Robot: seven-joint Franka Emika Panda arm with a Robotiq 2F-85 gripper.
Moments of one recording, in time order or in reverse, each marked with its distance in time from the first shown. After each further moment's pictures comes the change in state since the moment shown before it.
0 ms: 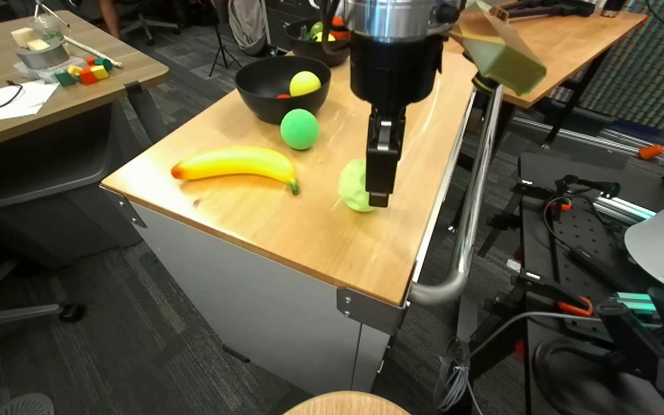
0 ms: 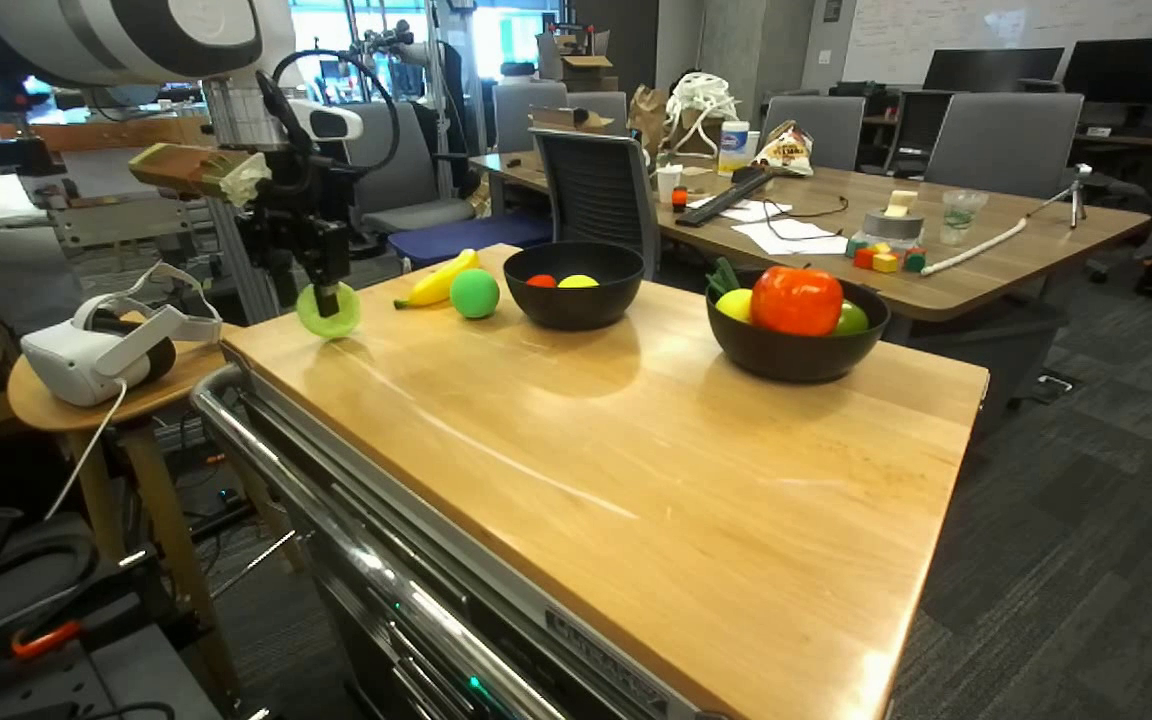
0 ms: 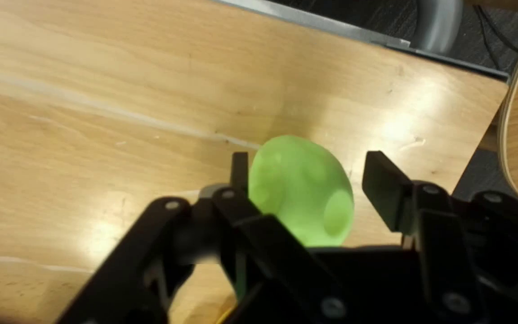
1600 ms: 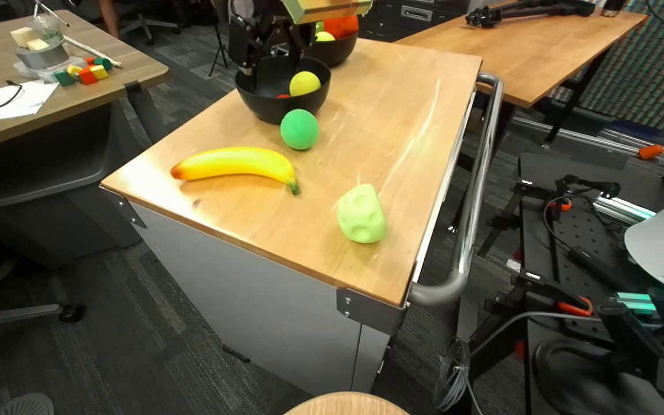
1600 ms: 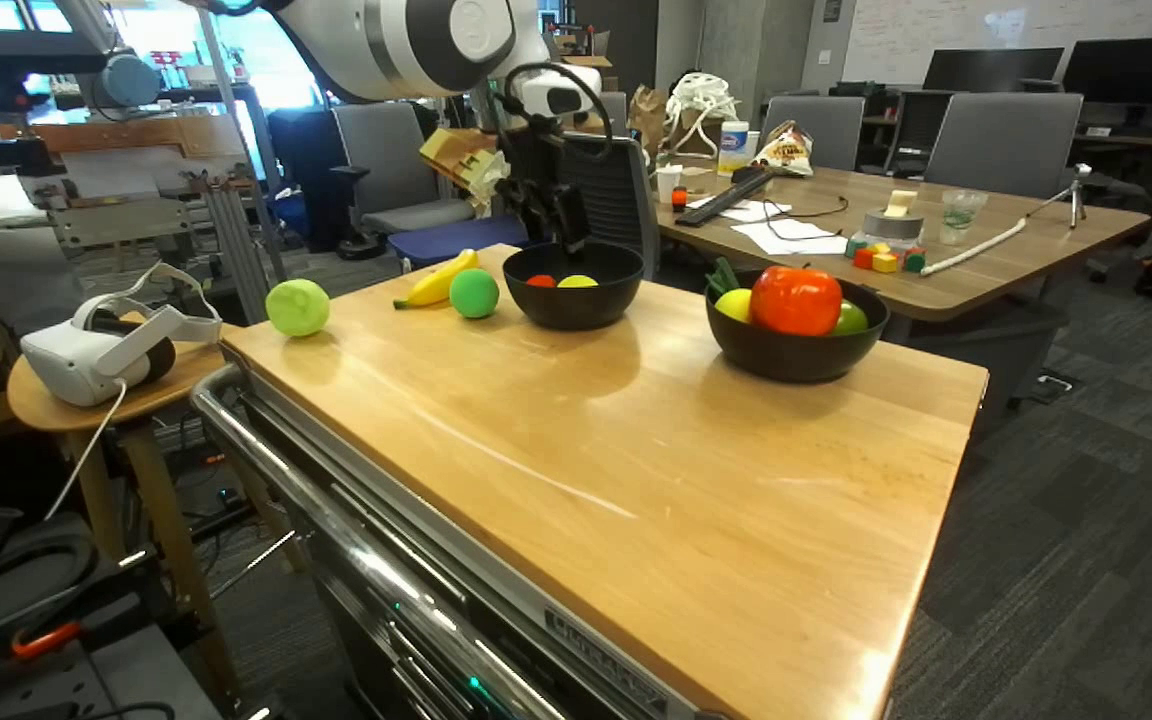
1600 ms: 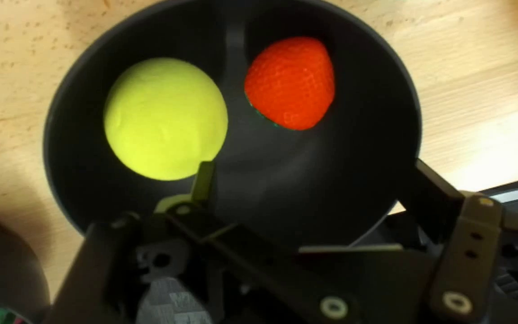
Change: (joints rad) arm -0.133 0.366 -0.215 0.455 -0.064 0.219 0.249
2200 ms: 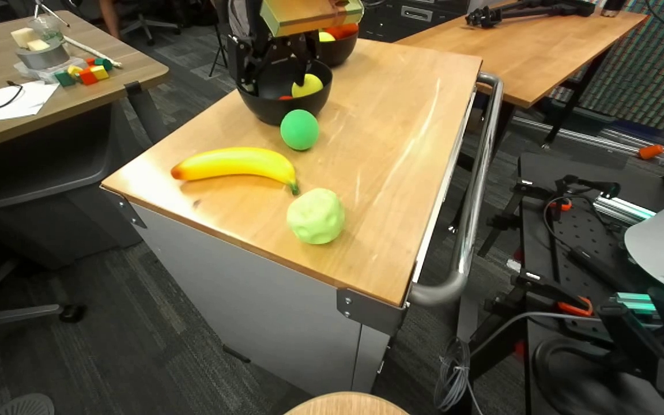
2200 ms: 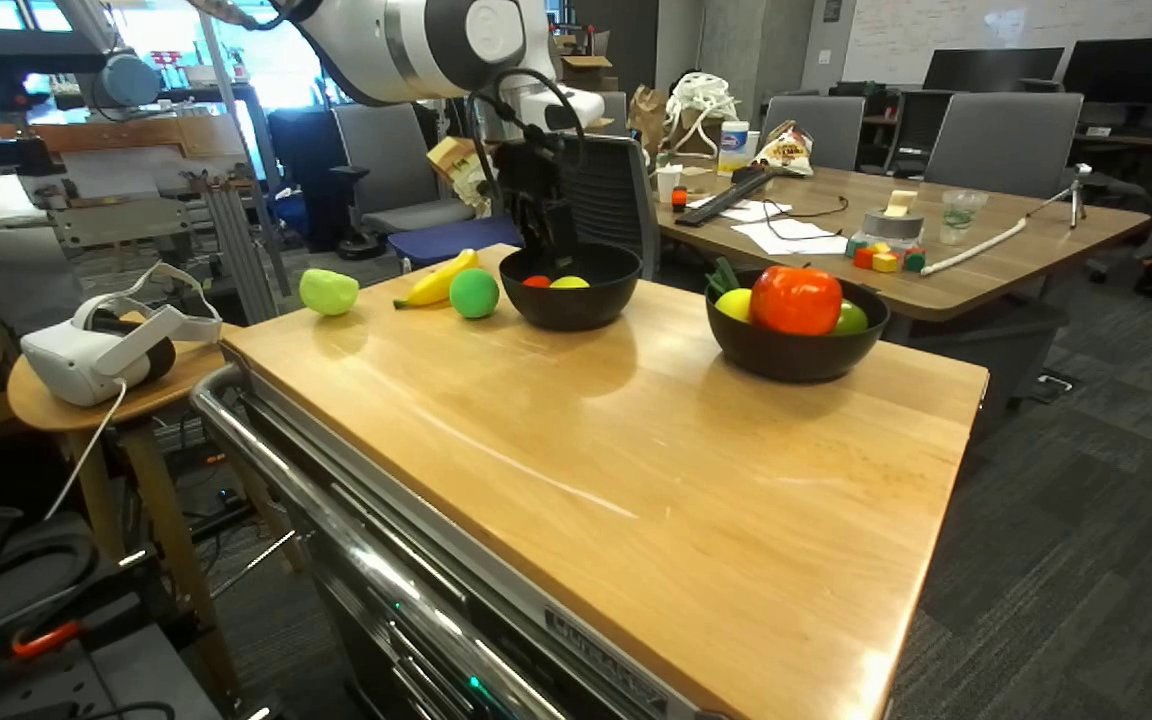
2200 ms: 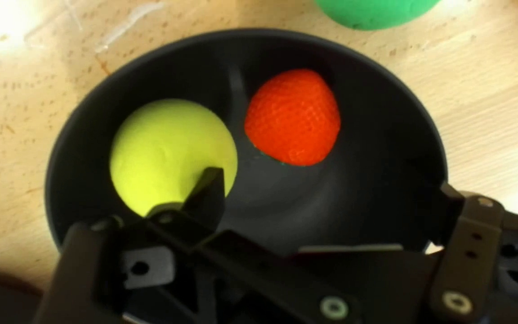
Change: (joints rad) arm 0.046 0.065 -0.035 0.097 -0.003 -0.175 0.149
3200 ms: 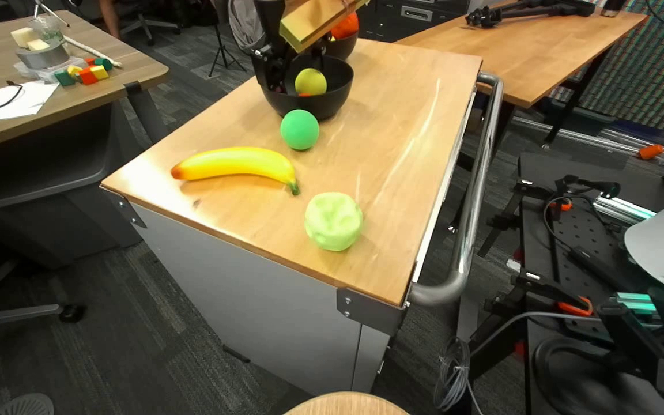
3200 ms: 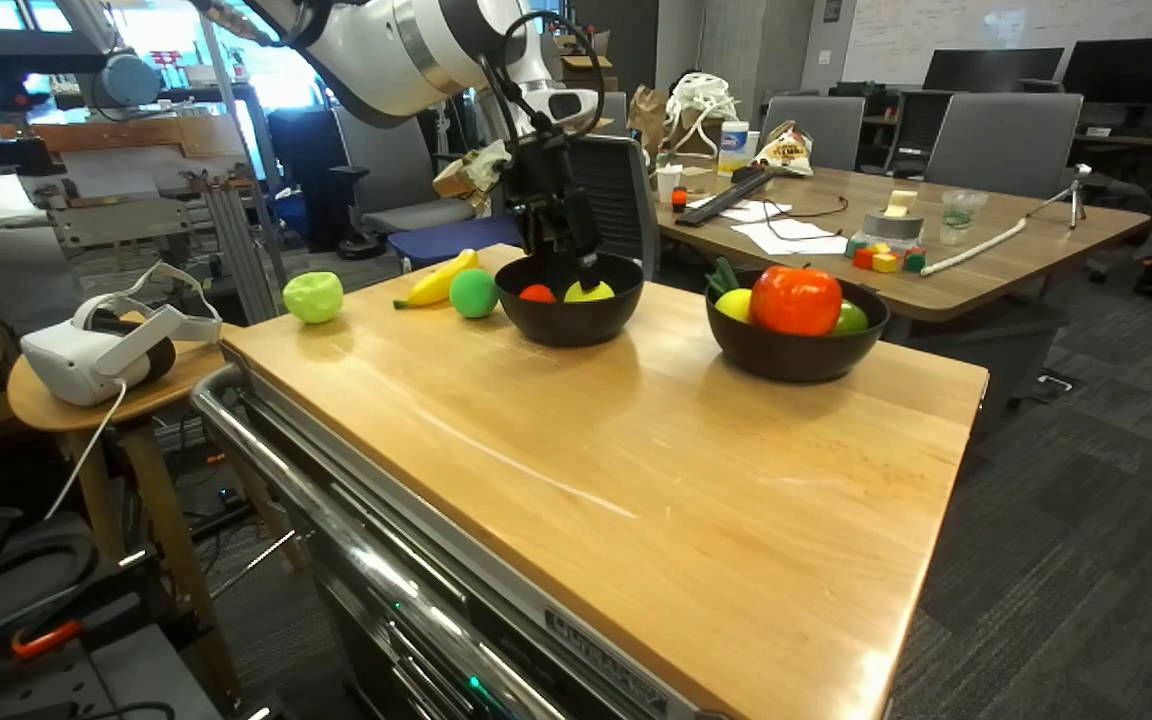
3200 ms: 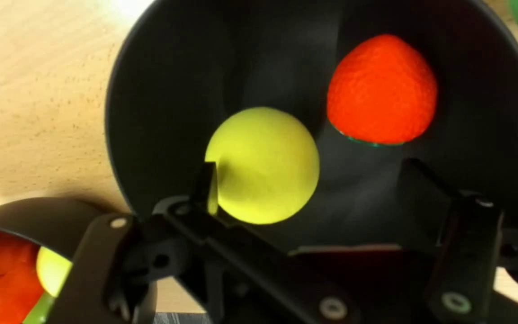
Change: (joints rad) arm 0.060 0.031 -0.059 0.060 -0.301 -0.190 0.070
